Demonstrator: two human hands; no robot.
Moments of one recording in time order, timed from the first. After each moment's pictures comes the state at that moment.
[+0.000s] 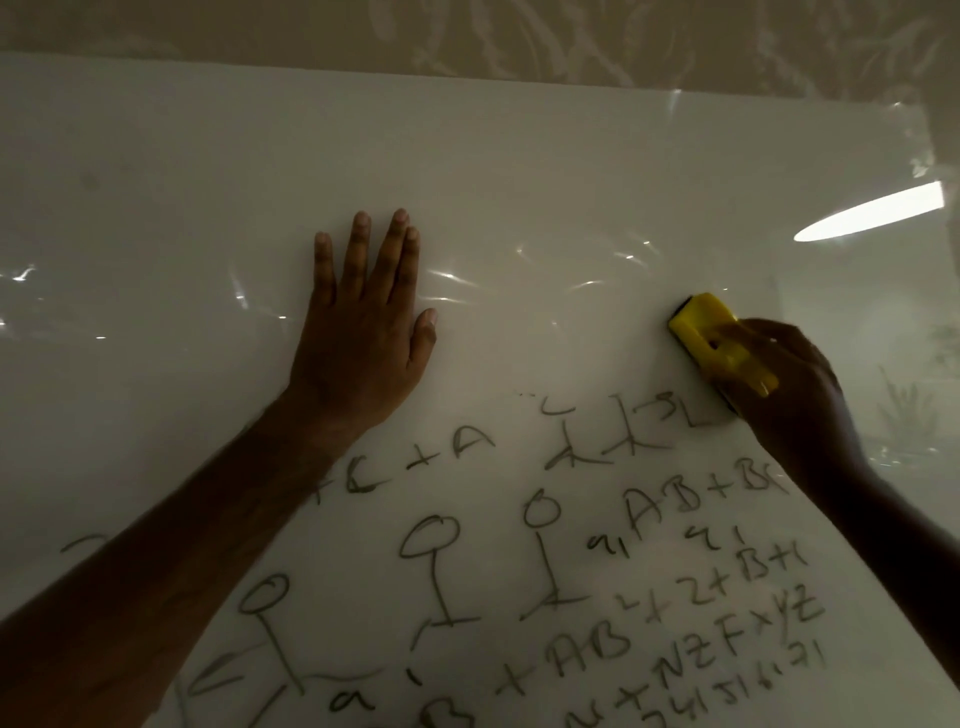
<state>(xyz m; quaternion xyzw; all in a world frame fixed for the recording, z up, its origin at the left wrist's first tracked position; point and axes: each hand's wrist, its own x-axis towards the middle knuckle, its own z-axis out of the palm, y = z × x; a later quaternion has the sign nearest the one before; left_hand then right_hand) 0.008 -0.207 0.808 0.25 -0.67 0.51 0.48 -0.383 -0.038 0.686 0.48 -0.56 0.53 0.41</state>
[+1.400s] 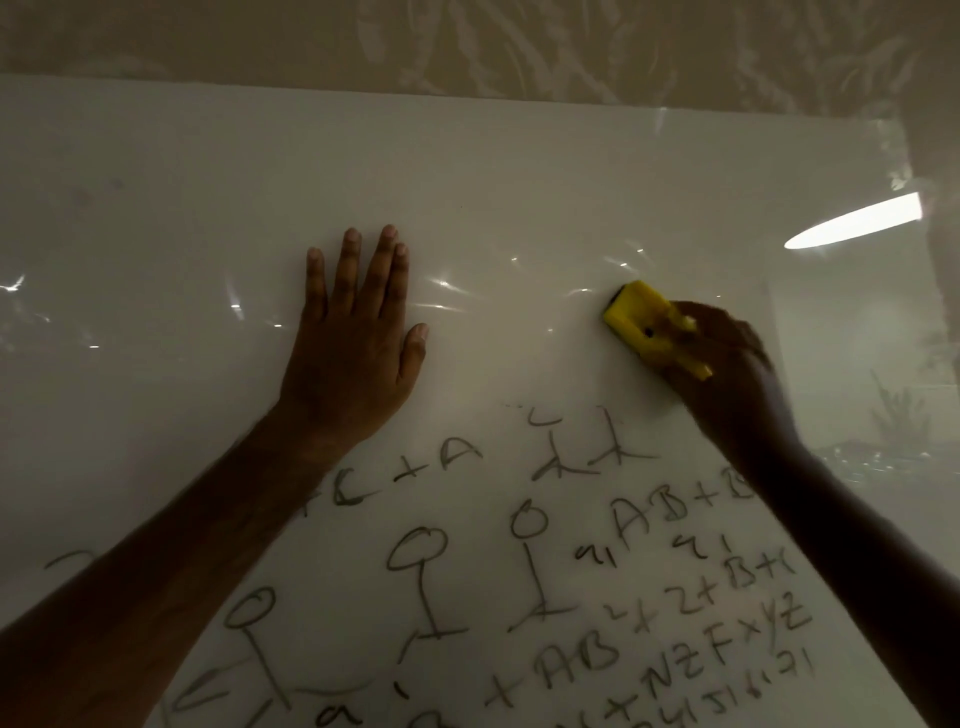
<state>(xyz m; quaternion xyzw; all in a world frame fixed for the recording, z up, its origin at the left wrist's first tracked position) 0.006 -0.209 0.808 0.25 -0.67 0.51 0.48 -0.340 -0.049 0.720 0.52 -0.50 0.51 0.47</state>
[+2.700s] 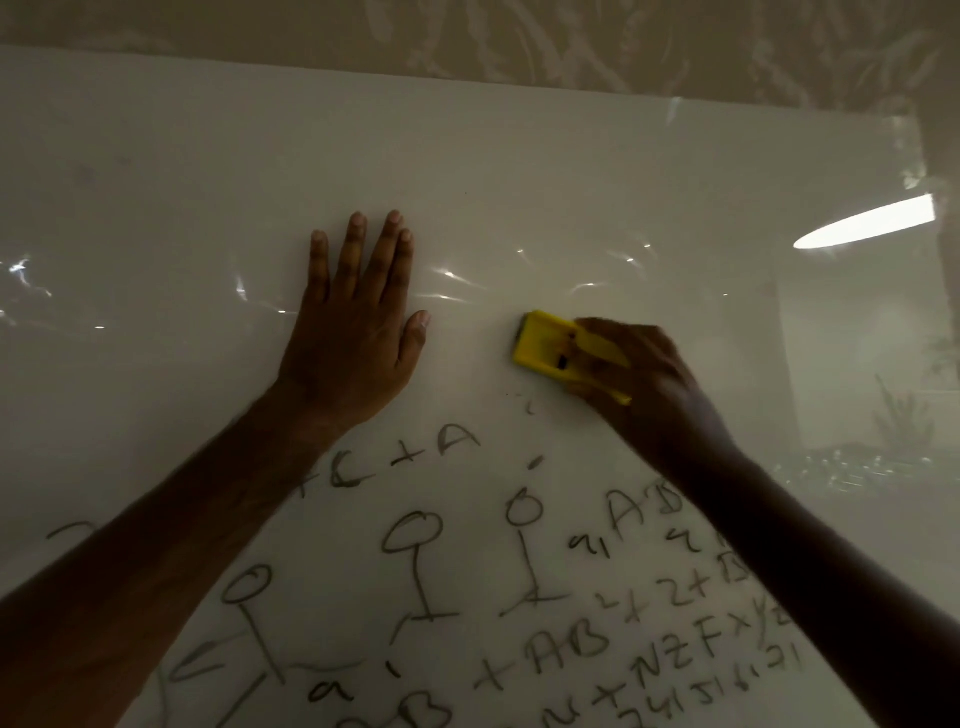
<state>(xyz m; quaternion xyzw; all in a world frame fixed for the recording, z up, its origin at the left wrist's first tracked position) 0.008 -0.207 0.808 0.25 -0.67 0.51 0.47 -0.287 -0.070 0.717 0.61 -0.41 0.42 0.53</state>
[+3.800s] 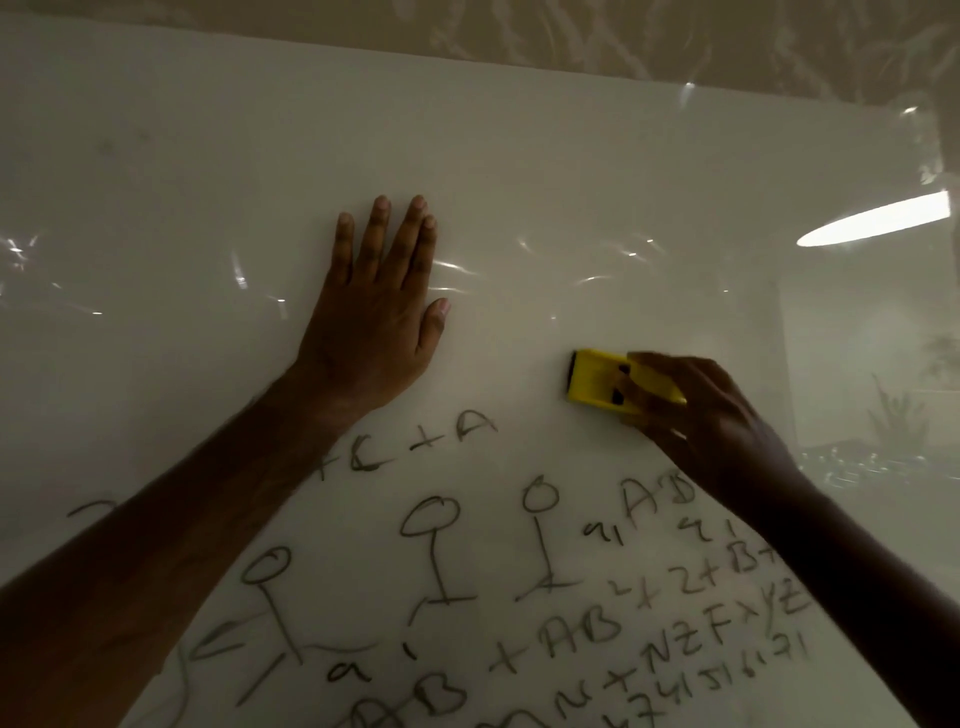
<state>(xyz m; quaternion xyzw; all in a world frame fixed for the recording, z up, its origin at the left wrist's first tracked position) 0.009 -0.208 0.808 0.24 -0.68 0.51 0.47 -0.312 -0.046 0.675 0.62 -0.45 0.34 0.55</state>
